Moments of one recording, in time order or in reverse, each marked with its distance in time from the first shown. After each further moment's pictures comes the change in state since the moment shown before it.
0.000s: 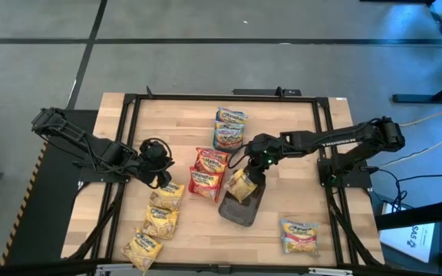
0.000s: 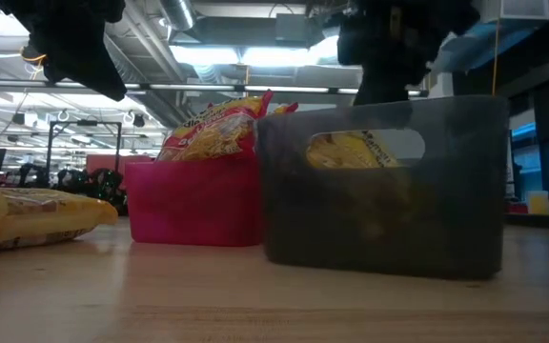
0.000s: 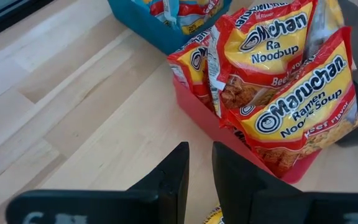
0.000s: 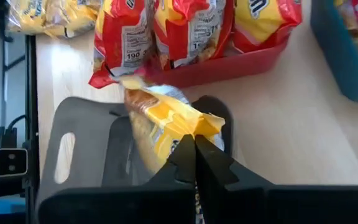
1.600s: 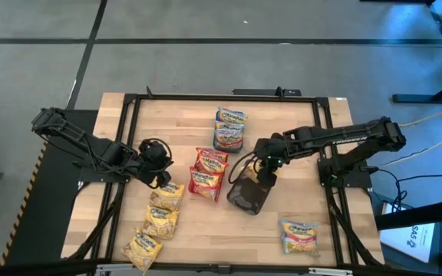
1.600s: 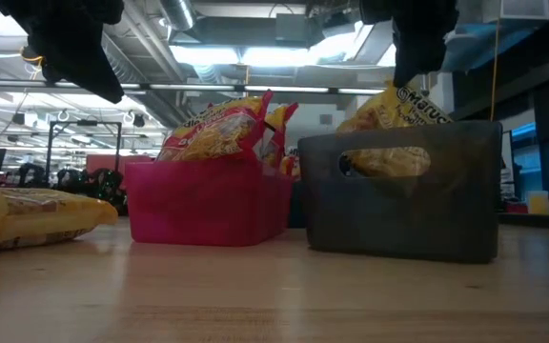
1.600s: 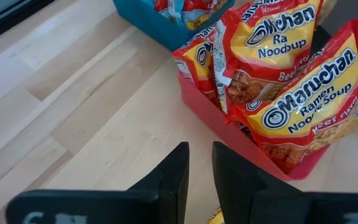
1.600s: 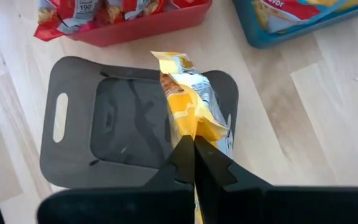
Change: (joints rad) left arm 0.000 0.000 0.000 -0.024 0.000 0.000; right arm 0.111 0.000 0.337 -0.650 0.260 0.054
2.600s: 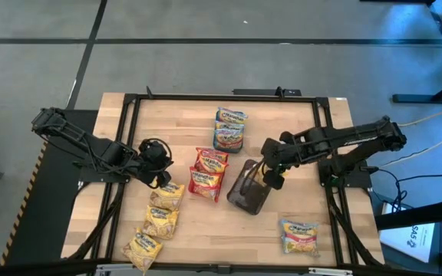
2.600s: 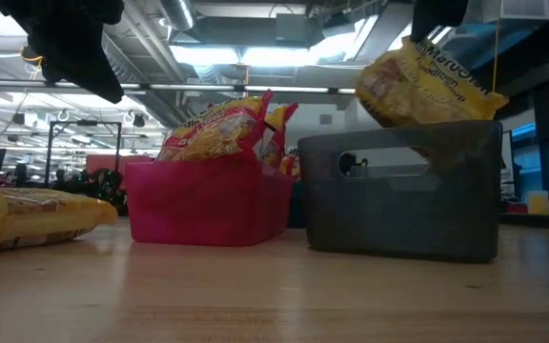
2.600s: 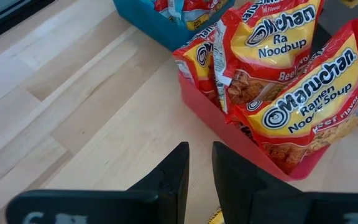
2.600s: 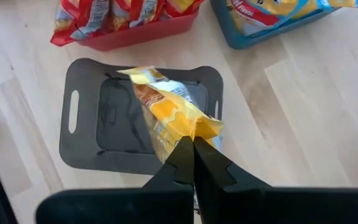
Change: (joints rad) left arm 0.000 0.000 0.000 -0.001 0.000 0.000; right arm 0.108 -0.001 0.193 -0.259 0.131 0.122
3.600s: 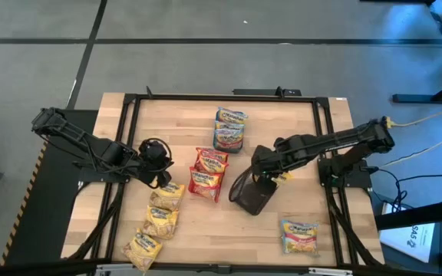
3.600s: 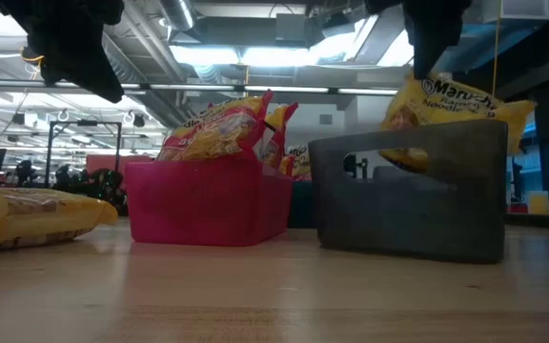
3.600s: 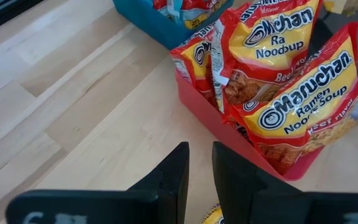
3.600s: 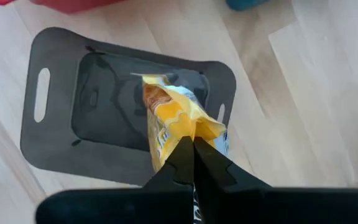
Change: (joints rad) left arm 0.000 0.000 0.000 0.007 0.009 -0.022; right arm 0.002 0.137 -0.002 -0.039 -0.030 0.034
